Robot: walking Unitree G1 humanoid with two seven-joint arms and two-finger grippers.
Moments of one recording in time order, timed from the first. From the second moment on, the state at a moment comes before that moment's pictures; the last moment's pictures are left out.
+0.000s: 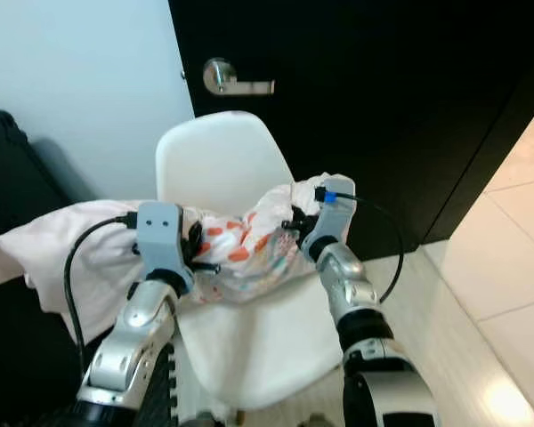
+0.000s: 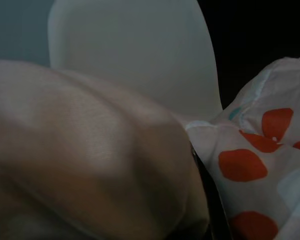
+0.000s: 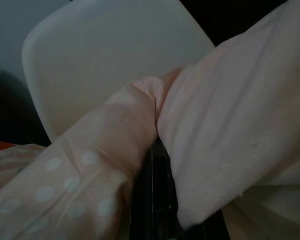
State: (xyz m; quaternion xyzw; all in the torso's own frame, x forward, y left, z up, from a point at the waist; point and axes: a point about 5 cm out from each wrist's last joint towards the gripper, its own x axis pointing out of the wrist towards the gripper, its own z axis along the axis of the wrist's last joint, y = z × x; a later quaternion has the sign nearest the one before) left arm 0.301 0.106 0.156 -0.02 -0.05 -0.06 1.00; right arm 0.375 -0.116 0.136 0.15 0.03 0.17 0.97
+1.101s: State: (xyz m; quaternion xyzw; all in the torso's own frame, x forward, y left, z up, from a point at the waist) left arm 0.306 0.100 0.145 -0.03 -0.03 -0.08 1.00; right arm 0.369 -0.135 0.093 0.00 0.18 0.07 0.98
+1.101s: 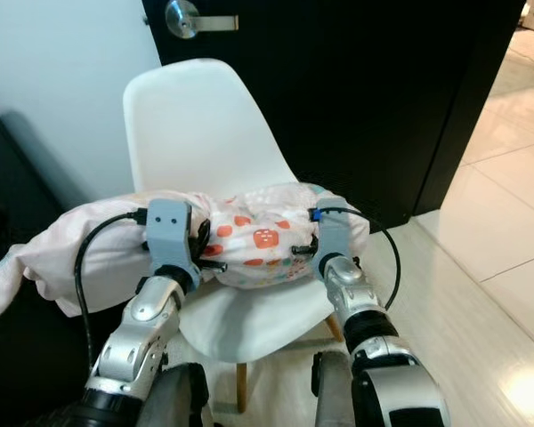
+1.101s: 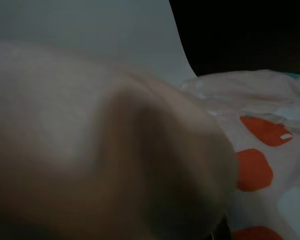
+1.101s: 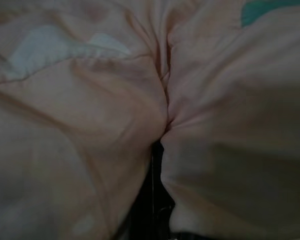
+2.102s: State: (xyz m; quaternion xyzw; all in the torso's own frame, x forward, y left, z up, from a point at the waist) left arm 0.298 0.117 0.094 -0.04 0.11 -0.03 0.99; right arm 0.359 -0.114 0.097 0.05 0.17 0.21 0.96
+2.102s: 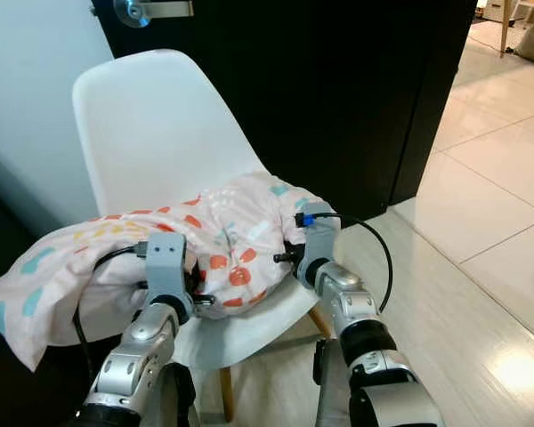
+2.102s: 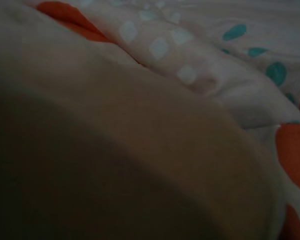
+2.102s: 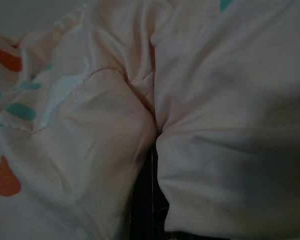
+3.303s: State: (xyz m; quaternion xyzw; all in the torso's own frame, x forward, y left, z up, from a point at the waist) left arm 0.256 0.075 0.109 -0.05 0.17 -0.30 0.94; right arm 0.368 -0.177 0.108 0.13 0.14 0.05 0.98
